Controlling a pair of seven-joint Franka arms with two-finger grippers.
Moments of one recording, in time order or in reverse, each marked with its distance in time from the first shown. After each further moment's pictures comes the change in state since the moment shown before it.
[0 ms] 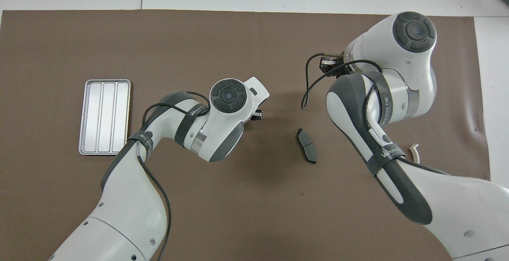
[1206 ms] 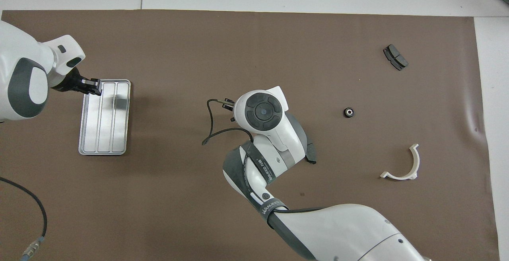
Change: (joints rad) left arm 0.645 -0.155 0.021 -0.051 -0.039 -0.194 0.708; right arm 0.360 0.140 0.003 -0.064 -0.001 0.290 0.535
